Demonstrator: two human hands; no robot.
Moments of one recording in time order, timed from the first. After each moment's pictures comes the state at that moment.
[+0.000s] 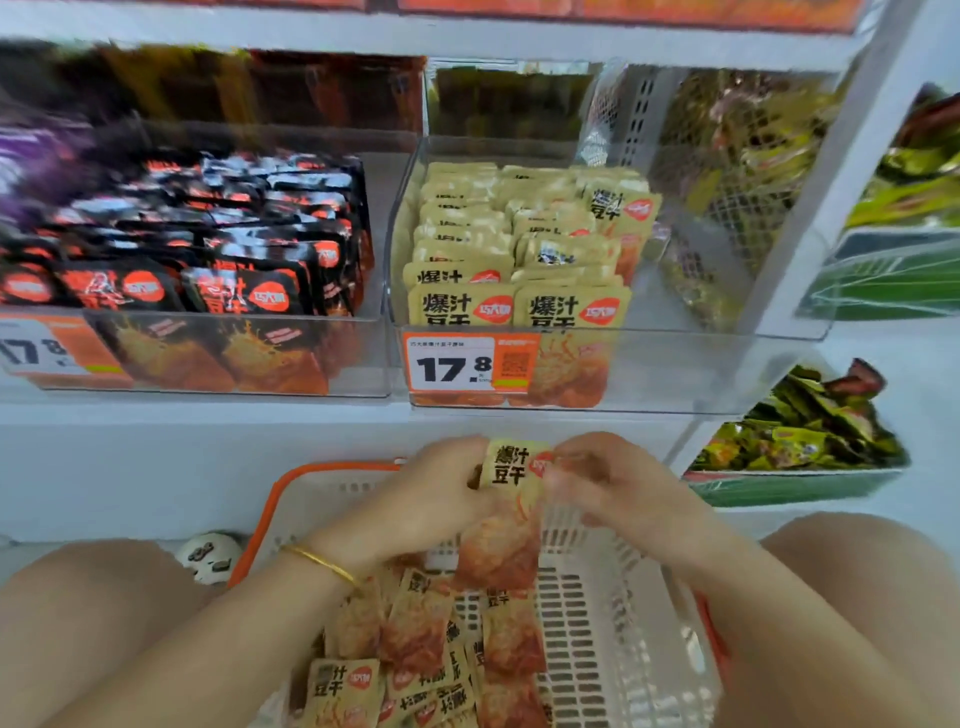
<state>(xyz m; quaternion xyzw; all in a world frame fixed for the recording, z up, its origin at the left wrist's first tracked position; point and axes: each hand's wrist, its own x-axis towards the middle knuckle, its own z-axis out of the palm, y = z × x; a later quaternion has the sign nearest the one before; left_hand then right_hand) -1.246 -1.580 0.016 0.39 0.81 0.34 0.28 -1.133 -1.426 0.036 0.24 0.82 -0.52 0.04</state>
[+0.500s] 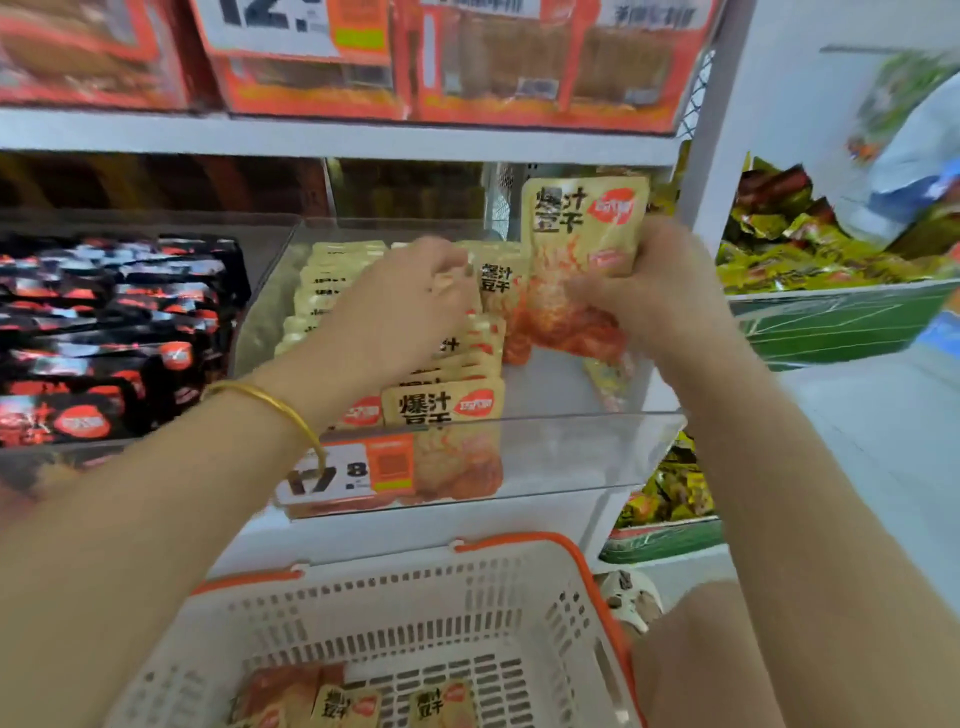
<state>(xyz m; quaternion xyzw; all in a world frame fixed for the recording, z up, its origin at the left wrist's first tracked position) -1.296 -1.465 0.155 0.41 0.83 0.38 -0.05 -1.190 -1.311 0.163 0.27 0.81 -0.39 -0.33</state>
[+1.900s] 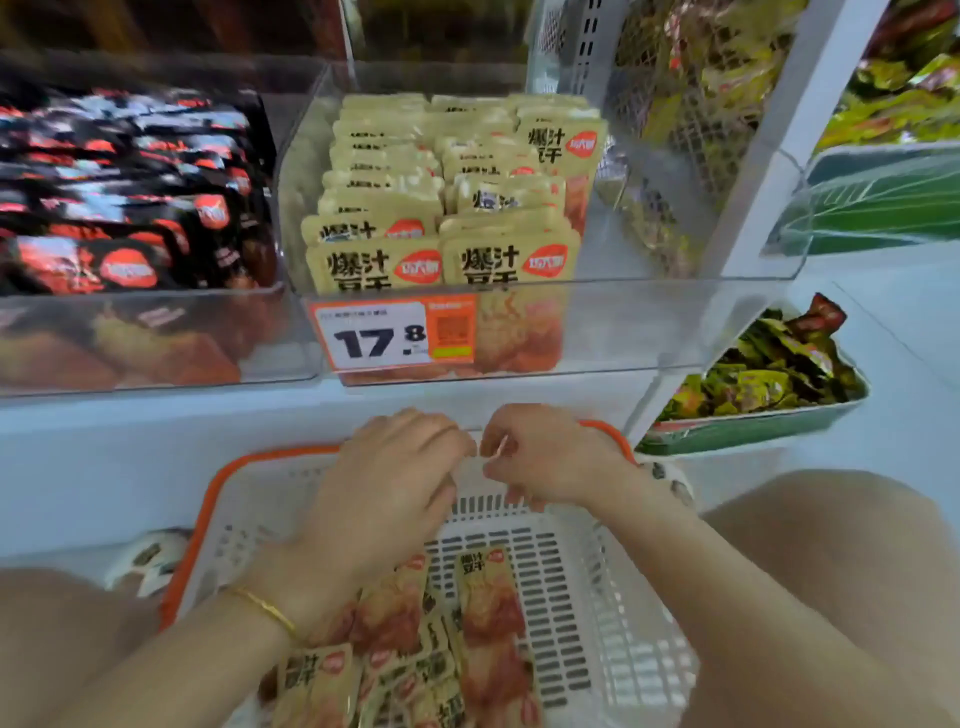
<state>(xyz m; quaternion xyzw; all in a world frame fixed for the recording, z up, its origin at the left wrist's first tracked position) -1.245 -1.574 -0.010 0.55 0.82 0.13 -0.05 -1.177 -1.417 0.008 0.21 0.88 -0.39 0.15</state>
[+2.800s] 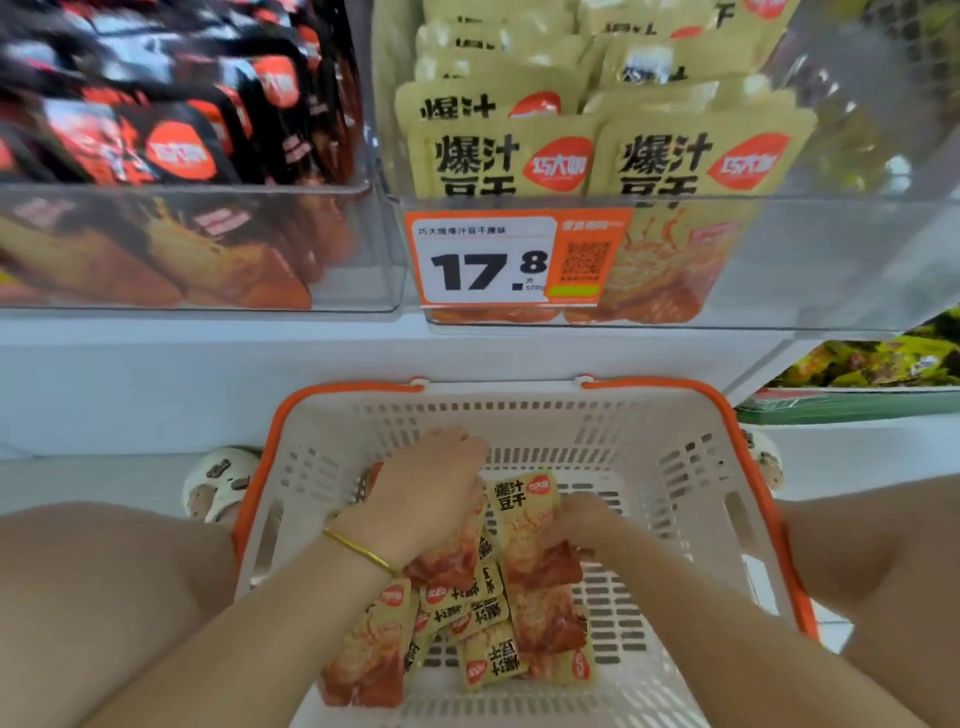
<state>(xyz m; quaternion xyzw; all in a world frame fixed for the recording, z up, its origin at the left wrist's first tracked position) -1.267 -1.595 -0.095 0.41 0.89 0.03 0.19 -1.178 -1.431 -0.215 0.41 0.71 -0.48 0.32</state>
